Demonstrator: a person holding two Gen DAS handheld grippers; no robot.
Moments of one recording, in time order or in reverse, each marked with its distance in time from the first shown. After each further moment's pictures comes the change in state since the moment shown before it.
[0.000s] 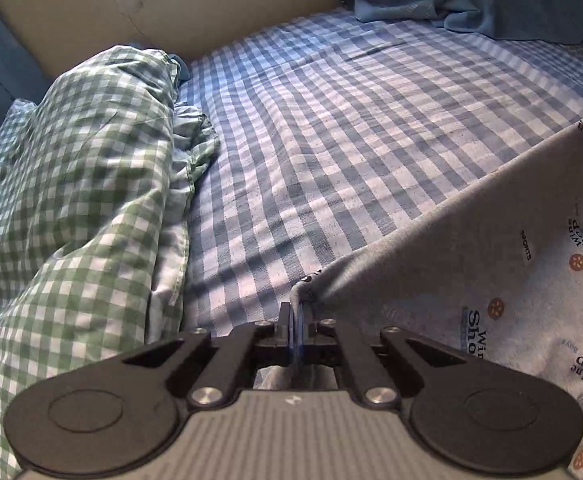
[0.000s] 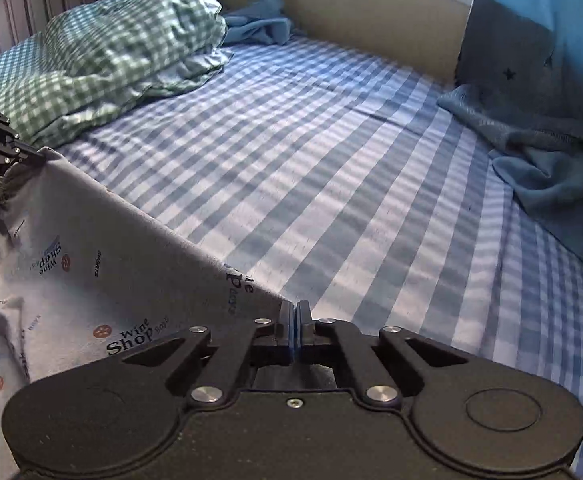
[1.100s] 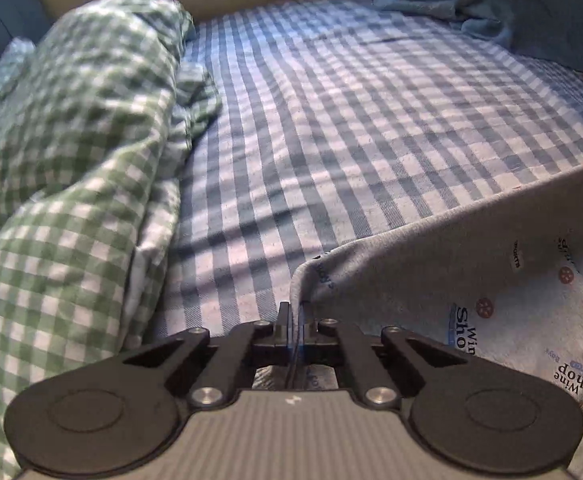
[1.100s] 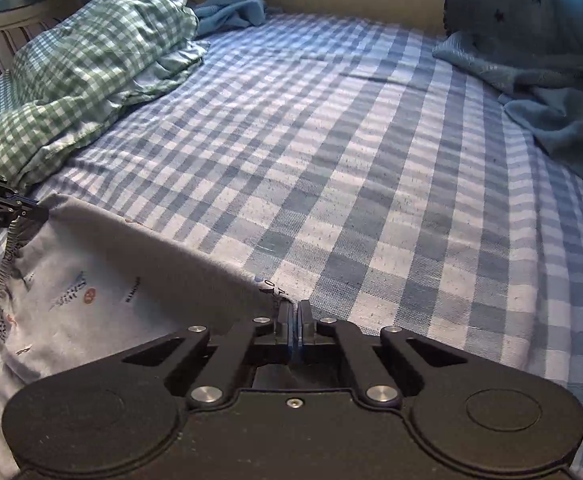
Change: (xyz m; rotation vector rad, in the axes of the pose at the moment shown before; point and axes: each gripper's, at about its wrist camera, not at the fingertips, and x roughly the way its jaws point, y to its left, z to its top) left arm -0.008 0.011 -0.014 -0.091 -0.004 -0.073; right arm -0.003 0.021 -0.005 0.144 0.030 0.034
